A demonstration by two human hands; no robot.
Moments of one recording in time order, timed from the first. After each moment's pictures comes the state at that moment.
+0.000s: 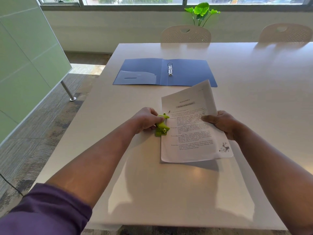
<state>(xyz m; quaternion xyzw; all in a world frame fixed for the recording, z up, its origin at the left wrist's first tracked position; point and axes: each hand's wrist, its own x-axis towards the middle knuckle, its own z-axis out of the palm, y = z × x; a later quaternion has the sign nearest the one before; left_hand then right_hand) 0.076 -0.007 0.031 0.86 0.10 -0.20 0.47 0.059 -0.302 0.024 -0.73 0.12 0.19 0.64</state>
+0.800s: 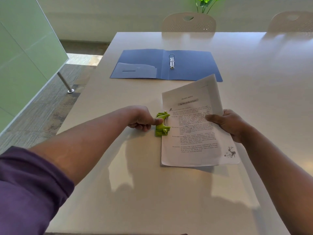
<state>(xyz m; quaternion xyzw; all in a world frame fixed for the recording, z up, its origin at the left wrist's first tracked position) 0.109 0.006 0.032 0.91 0.08 -0.34 0.21 0.064 -0.304 0.016 -0.73 0.12 0.19 0.64</state>
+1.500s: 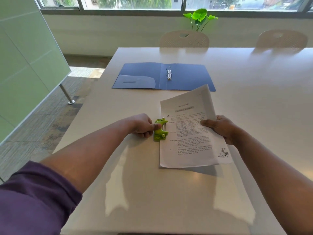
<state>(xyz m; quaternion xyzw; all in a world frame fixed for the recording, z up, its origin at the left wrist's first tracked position) 0.088 0.009 0.033 0.91 0.04 -0.28 0.30 0.061 -0.302 0.024 -0.75 0.12 0.18 0.63</state>
